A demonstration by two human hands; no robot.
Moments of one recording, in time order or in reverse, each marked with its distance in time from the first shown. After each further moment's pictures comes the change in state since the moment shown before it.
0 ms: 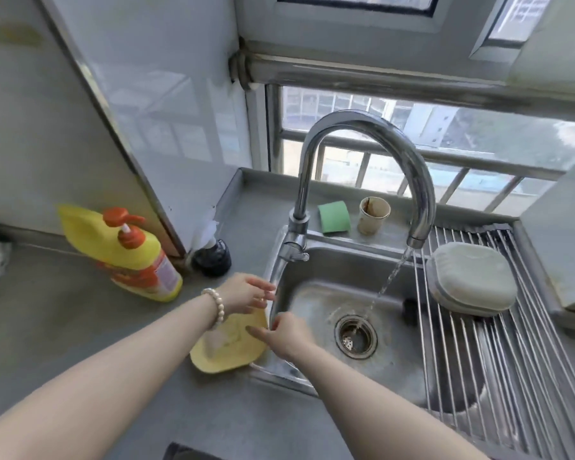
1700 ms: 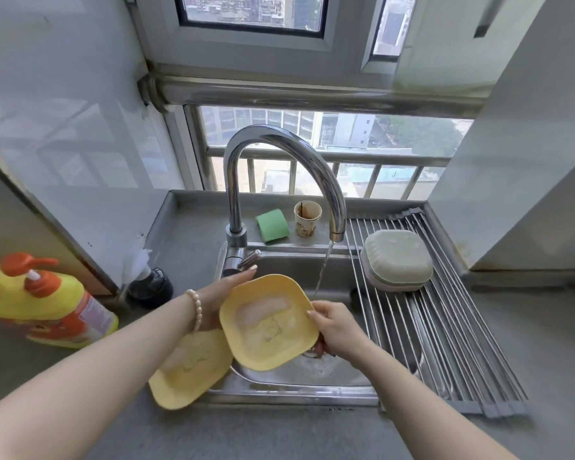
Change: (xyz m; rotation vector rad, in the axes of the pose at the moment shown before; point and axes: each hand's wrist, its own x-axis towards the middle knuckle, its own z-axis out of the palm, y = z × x) left_hand 0.018 0.039 0.036 -0.168 -0.388 -0.115; right_hand -0.069 0.083 -0.102 0.460 0.268 -0.093
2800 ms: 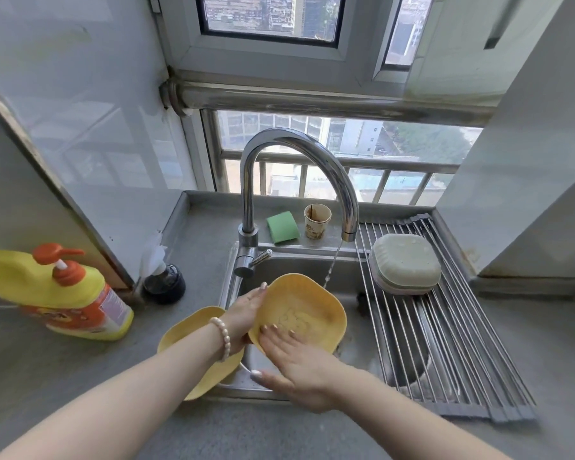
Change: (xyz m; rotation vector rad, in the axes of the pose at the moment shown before) left_hand -0.010 -0.037 0.039 -0.190 0.176 0.259; right_hand -0.043 -0.027 0.048 -0.872 -0.512 -0.372
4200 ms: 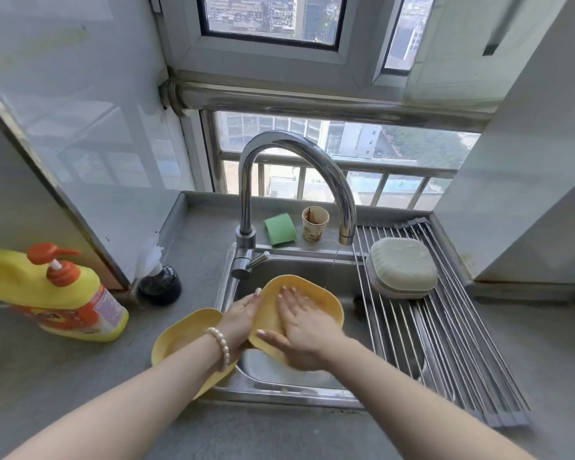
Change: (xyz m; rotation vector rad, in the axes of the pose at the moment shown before) left_hand -0.005 -0.006 -0.001 0.012 0.089 0.014; right_hand 0.030 0.029 -0.022 -0.103 0.157 0.219
